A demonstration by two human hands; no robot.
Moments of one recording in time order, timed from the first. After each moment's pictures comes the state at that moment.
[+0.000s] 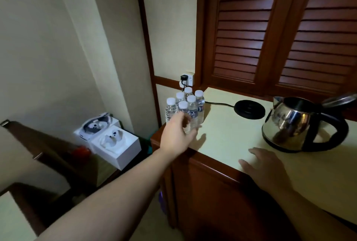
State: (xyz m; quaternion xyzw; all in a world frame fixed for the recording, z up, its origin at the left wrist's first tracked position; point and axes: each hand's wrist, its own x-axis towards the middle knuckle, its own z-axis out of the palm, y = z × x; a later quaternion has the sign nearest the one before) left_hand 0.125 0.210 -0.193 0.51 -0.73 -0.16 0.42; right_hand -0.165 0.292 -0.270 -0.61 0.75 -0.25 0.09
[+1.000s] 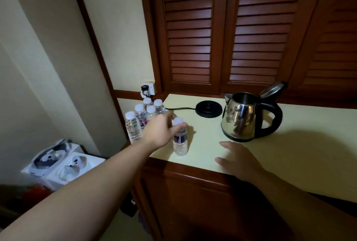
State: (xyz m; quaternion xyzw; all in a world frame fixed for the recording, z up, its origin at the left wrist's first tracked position) left_hand 0.068 0.174 -0.150 0.45 -0.84 -0.14 0.27; right_hand -0.189 0.308 -0.244 -0.60 0.74 -0.25 0.16
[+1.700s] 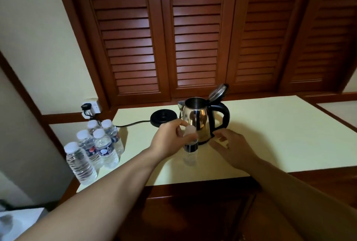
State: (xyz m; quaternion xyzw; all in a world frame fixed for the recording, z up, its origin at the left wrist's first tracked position) left_hand -0.066 0.183 -0.164 0.27 -0.87 -0.30 0.26; right_hand -0.238 0.358 -0.191 -0.51 0.78 -0.36 0.05
